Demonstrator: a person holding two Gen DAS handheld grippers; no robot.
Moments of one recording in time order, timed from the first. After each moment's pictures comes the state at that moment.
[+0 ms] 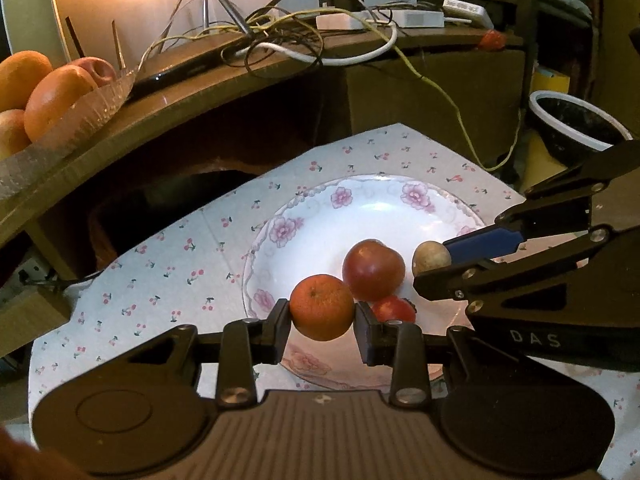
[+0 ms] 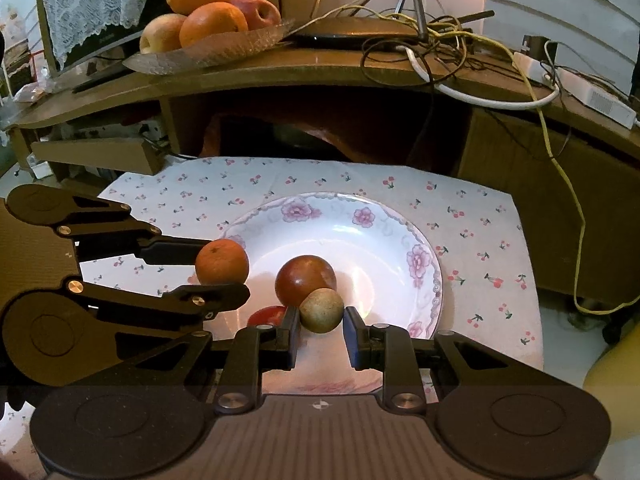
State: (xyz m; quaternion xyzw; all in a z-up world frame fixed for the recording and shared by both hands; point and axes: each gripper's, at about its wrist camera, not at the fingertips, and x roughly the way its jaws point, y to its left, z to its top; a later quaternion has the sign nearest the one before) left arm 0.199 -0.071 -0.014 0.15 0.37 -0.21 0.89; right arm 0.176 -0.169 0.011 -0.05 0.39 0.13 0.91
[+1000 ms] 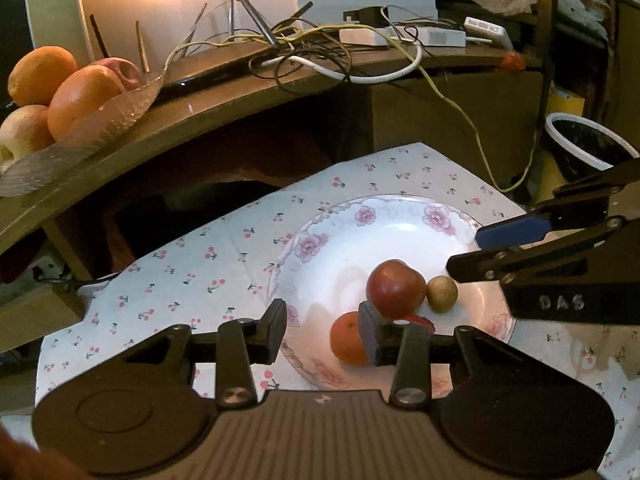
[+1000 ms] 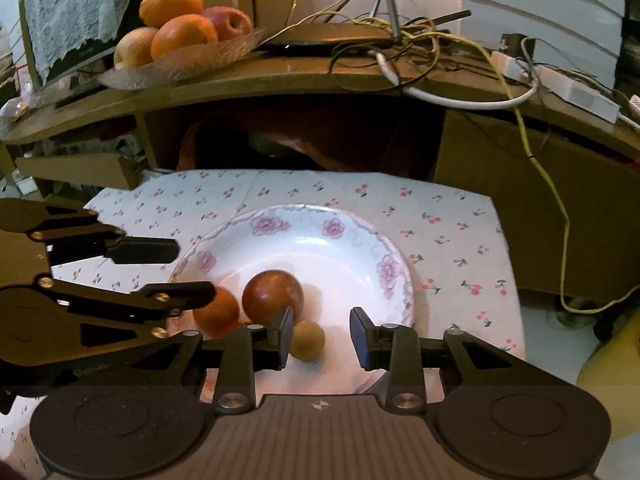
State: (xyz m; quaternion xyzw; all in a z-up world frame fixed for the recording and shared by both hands) left arm 0.203 -0.059 -0.002 0.13 0.36 -0.19 0.90; right arm 0.185 -0.185 0.014 -0.04 0.37 0.11 0.92
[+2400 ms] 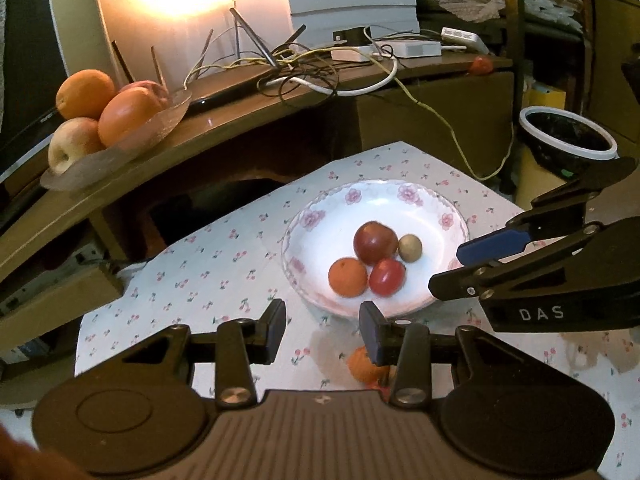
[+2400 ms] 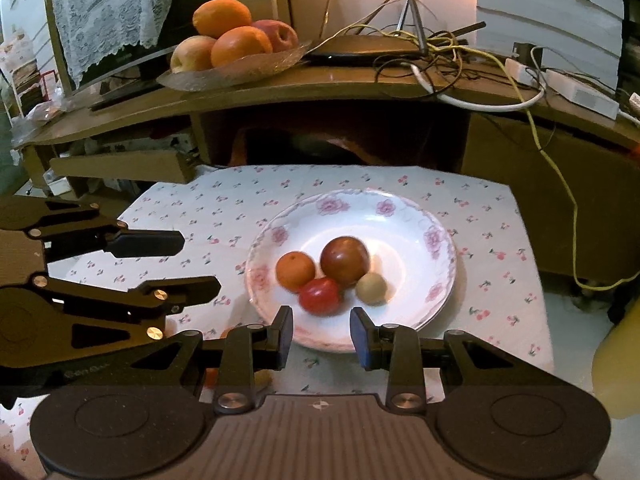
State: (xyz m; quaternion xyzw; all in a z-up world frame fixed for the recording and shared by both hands) left arm 0.123 -0.028 0.022 0.15 0.33 -0.20 0.91; right arm 0.120 -0.158 0.030 -0.03 0.37 0.14 0.92
